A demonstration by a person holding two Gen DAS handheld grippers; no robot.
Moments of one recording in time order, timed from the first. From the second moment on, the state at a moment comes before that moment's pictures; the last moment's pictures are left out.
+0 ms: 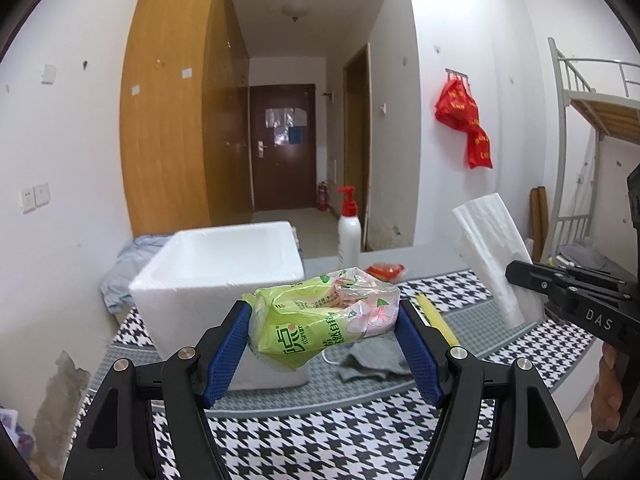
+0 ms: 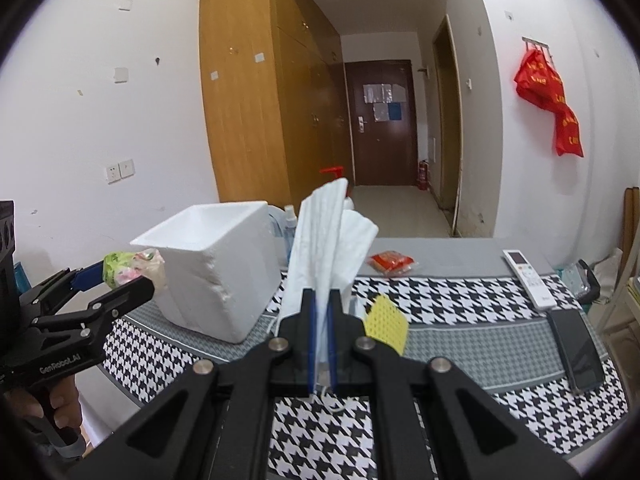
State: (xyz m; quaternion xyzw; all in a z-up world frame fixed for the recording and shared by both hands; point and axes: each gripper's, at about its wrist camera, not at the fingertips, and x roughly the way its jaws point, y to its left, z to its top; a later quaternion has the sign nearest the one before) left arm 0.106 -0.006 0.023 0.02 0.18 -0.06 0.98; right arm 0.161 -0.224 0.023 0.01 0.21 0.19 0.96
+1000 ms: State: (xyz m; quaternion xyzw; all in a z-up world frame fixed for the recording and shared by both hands) left arm 0.105 0.044 0.051 0.00 0.14 0.06 0.99; right arm 0.186 -0.153 0.050 -0.02 0.18 0.27 0.95
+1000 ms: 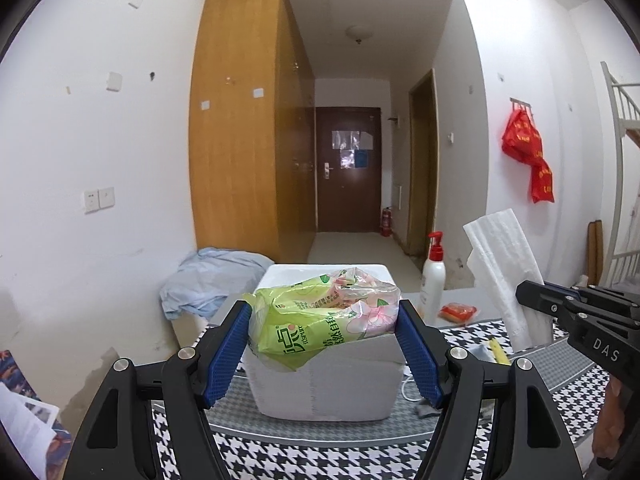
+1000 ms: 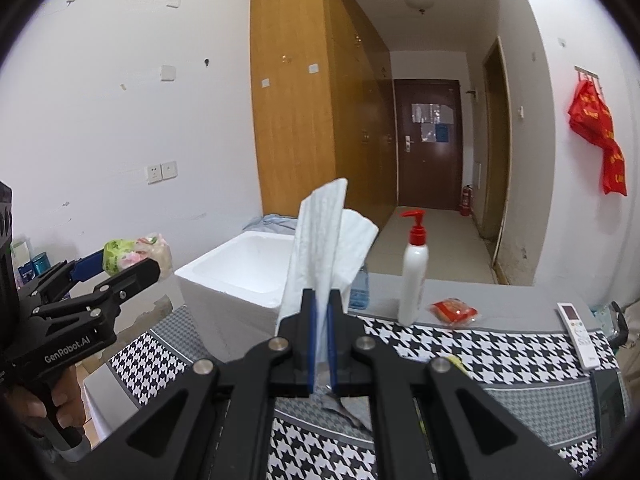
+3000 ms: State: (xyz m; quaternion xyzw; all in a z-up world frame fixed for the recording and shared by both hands) left arm 0.138 0.116 0.036 -0.04 0.15 0.12 0.98; right arm 0.283 -0.012 0.035 -0.10 0.25 0.35 0.90
